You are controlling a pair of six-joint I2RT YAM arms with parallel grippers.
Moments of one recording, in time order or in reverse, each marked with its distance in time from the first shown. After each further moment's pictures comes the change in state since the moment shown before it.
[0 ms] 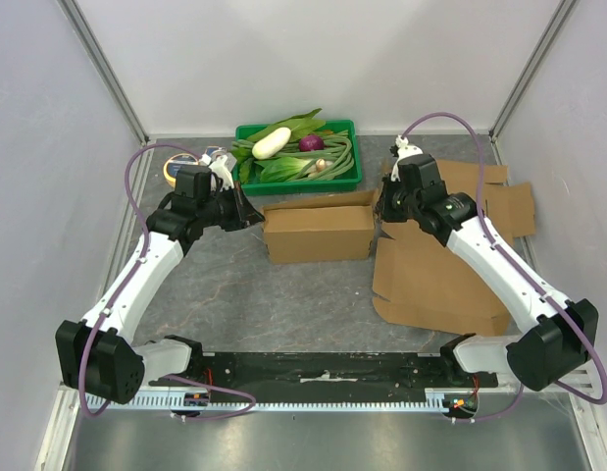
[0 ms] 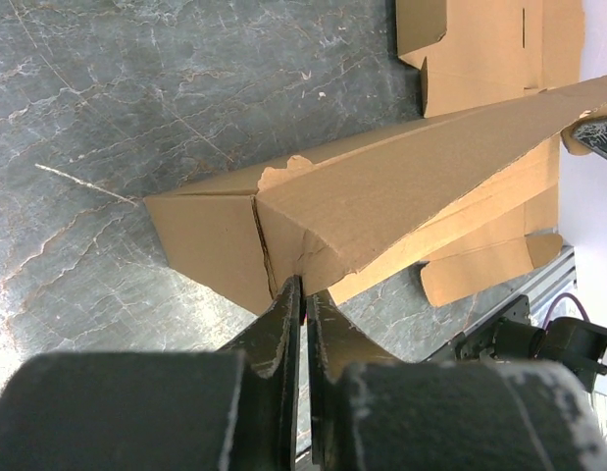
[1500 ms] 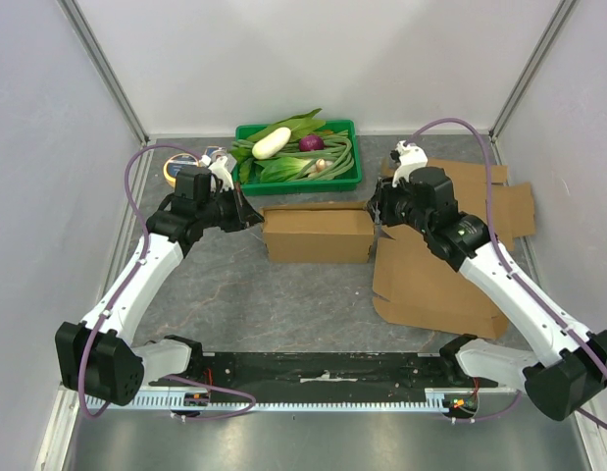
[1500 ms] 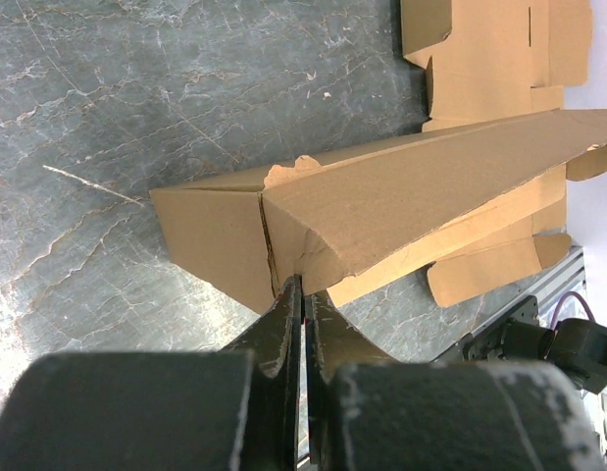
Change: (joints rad) left arm 0.000 -0.010 -0.013 0.008 -0.012 0.012; right arm 0.055 -0.177 -0.119 0.180 0.012 -0.100
